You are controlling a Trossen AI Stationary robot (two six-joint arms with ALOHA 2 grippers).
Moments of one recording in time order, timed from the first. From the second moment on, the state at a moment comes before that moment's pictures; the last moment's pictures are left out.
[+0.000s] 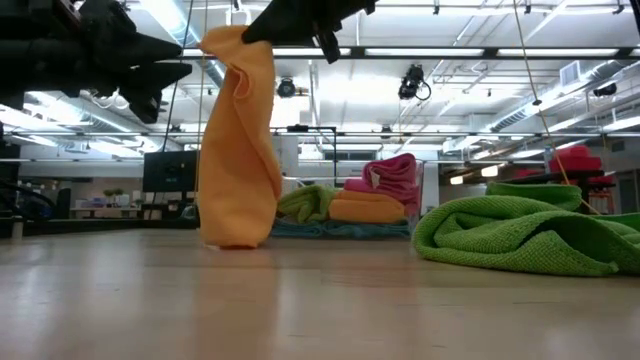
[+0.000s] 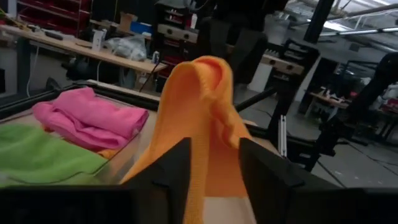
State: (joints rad) left arm -0.07 0.57 0.04 0.63 -0.07 -0.28; right arm 0.13 1.79 1.39 0.01 0.27 0.13
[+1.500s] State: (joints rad) left arm -0.07 1.03 0.13 1.07 -0.10 -0.28; right arm 0.13 1.79 1.39 -0.02 0.27 0.10
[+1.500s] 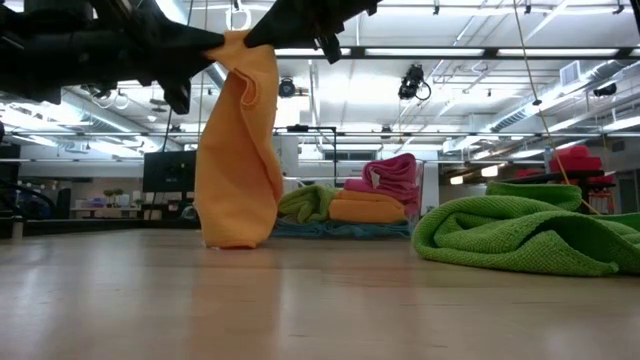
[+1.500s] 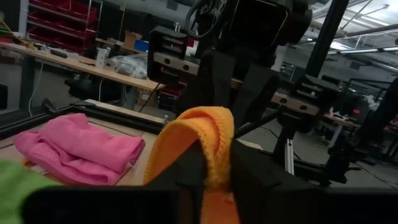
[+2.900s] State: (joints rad) left arm -0.07 1.03 0.26 1.02 -0.48 -0.51; right arm 0.23 1.90 1.39 -0.06 0.51 -0.20
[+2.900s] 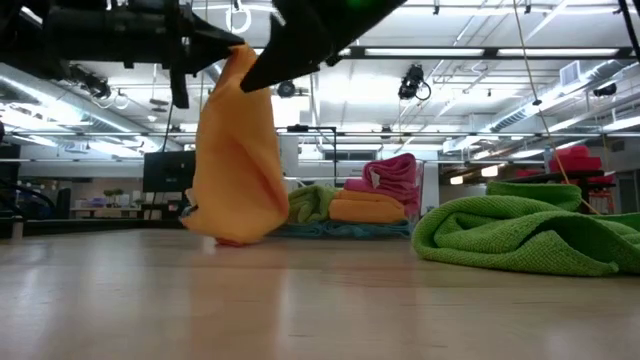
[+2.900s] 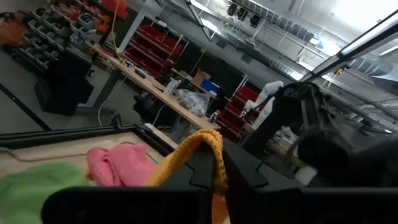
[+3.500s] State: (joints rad) left arm -0.05 1.04 0.26 1.24 -0.53 -0.42; right arm 0.24 1.94 1.39 0.12 0.66 -0.40
